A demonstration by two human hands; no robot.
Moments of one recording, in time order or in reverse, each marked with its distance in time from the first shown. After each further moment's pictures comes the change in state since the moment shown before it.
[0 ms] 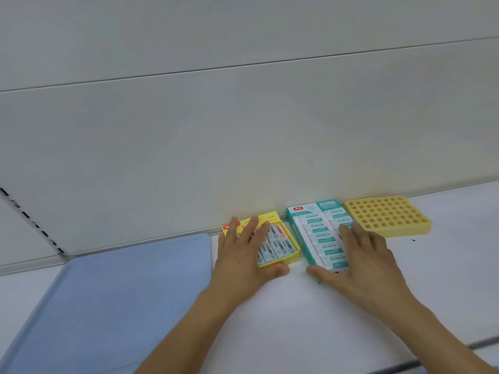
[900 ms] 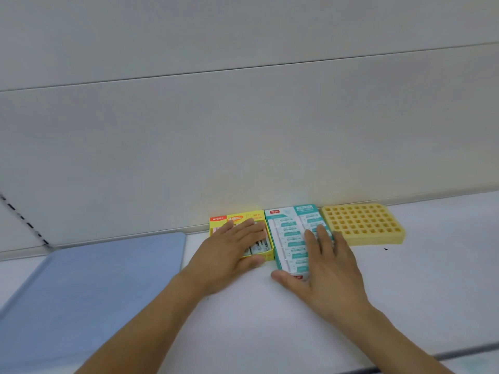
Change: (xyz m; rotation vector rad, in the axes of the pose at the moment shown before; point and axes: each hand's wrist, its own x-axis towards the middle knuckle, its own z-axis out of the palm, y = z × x) left_hand 0.023 0.012 0.000 0.072 0.050 0.358; right_hand 0.013 0.022 0.016 -0.024 0.015 -0.127
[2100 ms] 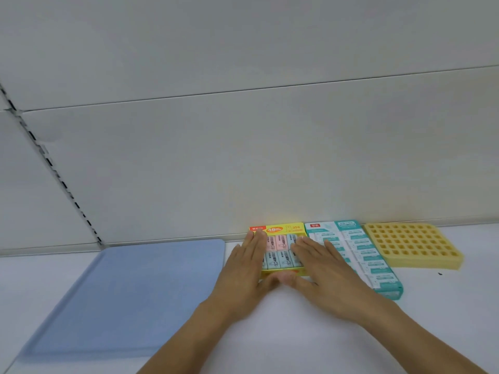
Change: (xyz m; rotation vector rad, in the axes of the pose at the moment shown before) left_hand -0.041 -0.013 0.011 -0.066 0.028 -0.315; right_hand 0.031 -0.051 -0.003 0.134 -0.175 -0.460
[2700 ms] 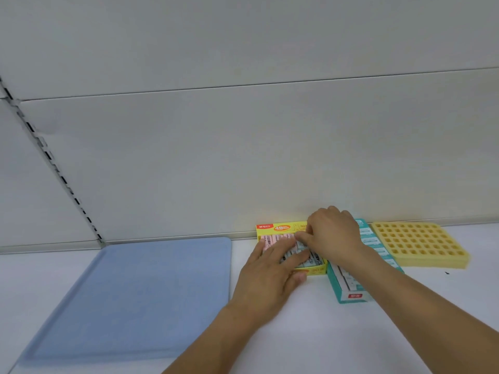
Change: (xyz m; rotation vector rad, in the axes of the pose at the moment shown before) left_hand 0.005 0.018 0.011 0.039 0.200 0.199; right_hand 0.063 0.001 -0.033 -0.350 0.201 0.235
